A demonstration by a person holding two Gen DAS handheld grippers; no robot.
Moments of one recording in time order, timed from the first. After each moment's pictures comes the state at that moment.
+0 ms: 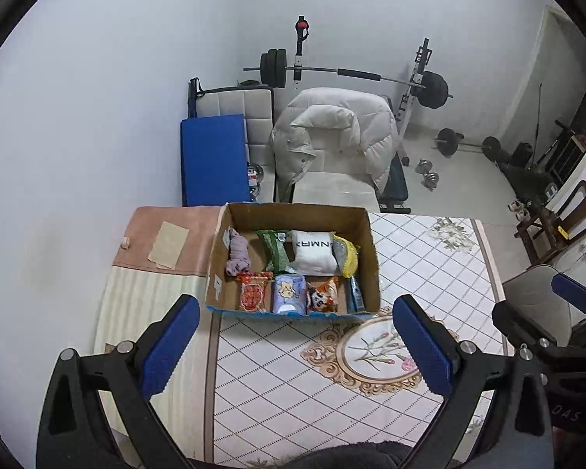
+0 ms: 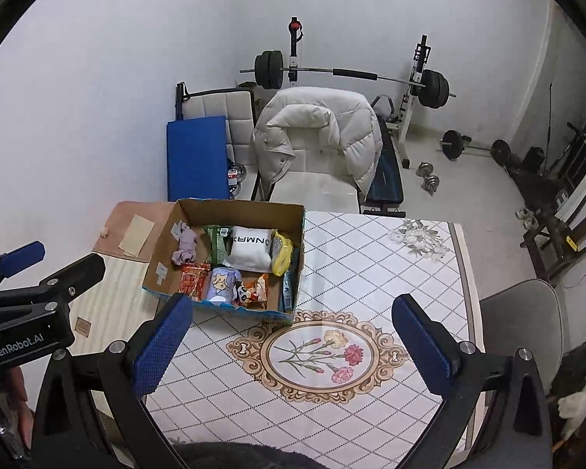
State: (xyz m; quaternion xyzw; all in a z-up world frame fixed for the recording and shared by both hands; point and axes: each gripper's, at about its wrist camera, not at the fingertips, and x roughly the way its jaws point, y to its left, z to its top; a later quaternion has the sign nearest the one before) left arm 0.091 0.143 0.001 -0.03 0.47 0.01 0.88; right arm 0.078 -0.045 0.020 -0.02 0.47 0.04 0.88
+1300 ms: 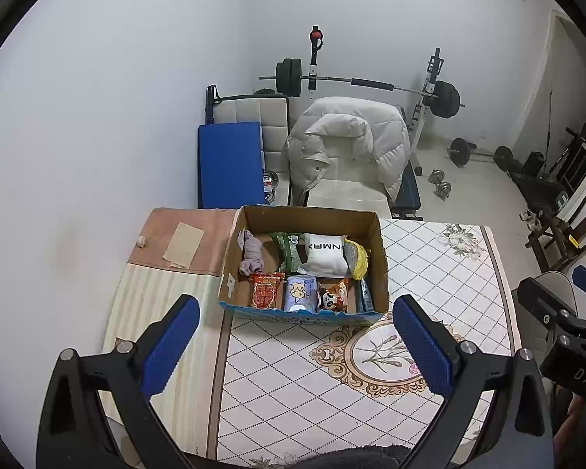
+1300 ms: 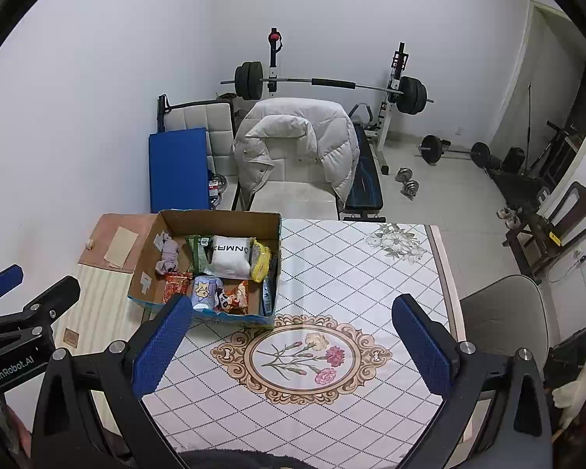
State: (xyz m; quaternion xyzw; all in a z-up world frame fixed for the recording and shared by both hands) left arm 0.067 0.140 0.010 -0.02 0.46 0.04 0.89; right arm 0.067 -0.060 0.032 -0.02 0.45 0.01 0.89
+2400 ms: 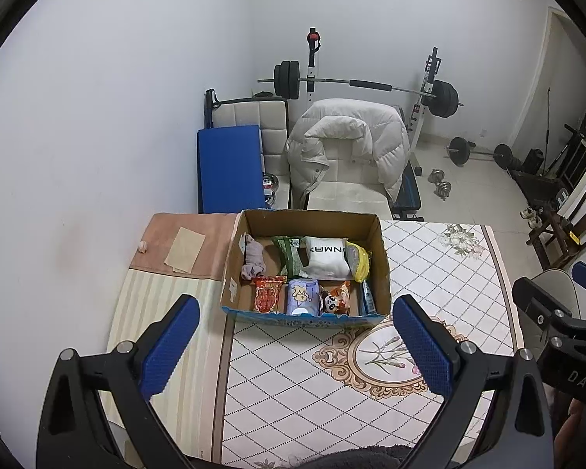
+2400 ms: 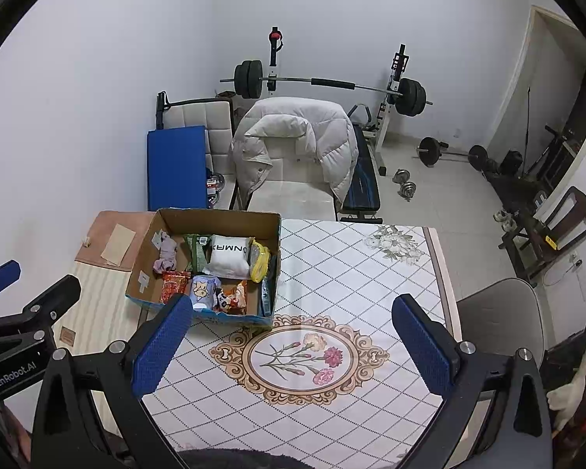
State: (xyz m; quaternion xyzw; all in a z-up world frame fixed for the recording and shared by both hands) left arm 0.071 0.141 0.009 -0.01 0.45 0.03 0.89; right arm 0.068 -0.065 0.038 -0.03 0.45 0.01 0.89
